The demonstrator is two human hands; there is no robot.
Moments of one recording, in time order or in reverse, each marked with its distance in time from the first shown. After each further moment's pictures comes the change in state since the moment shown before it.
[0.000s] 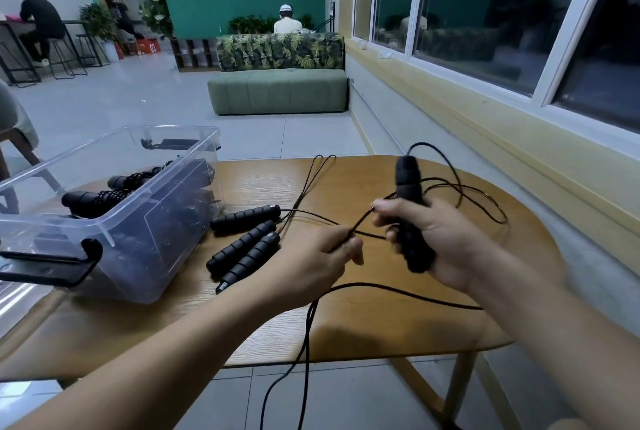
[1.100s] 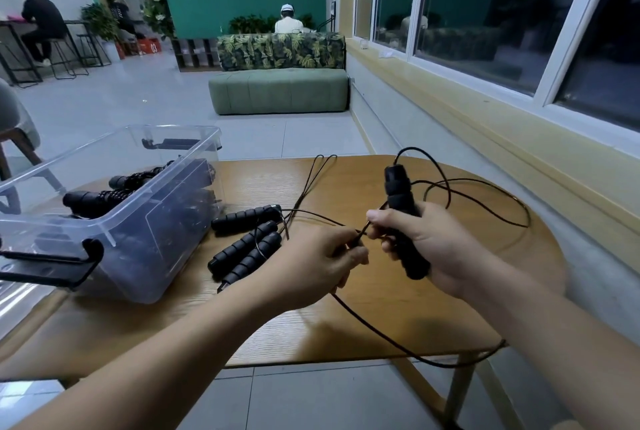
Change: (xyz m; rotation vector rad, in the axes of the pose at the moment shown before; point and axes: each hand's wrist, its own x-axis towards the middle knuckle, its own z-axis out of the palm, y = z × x) left_hand -0.003 0.009 -0.003 0.090 -0.019 0.059; right_hand 0.003 0.009 0.005 -0.127 0.017 -0.040
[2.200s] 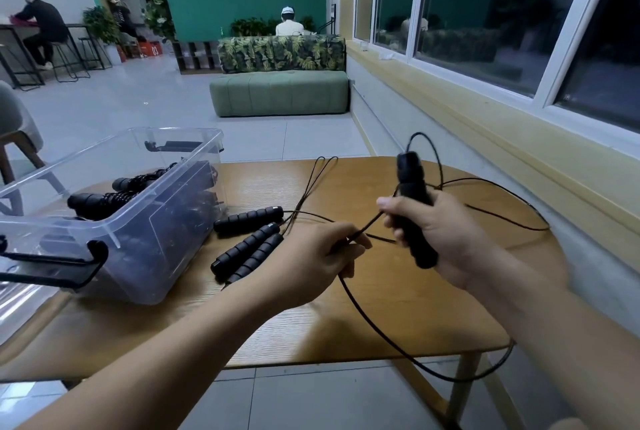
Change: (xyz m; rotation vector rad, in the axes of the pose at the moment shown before) left_hand 0.002 -0.006 -0.003 0.029 0.045 0.047; right_hand -0.001 -0.012 -0.003 0.036 0.086 -0.067
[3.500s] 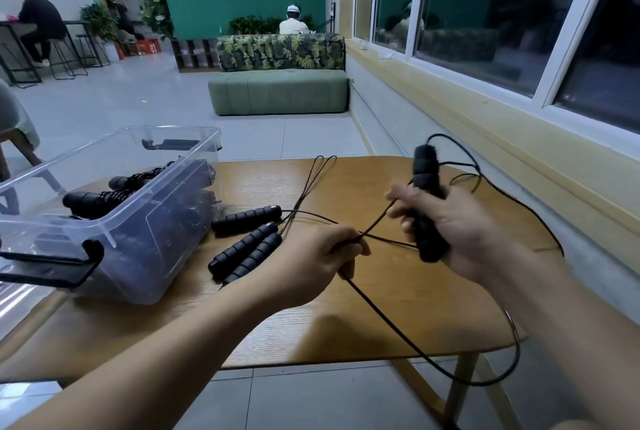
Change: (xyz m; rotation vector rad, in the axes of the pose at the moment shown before) left_hand 0.003 -0.003 0.002 -0.053 -0.049 -0.036; right_hand 0.004 -0.008 -0.014 0.085 -0.002 0.025
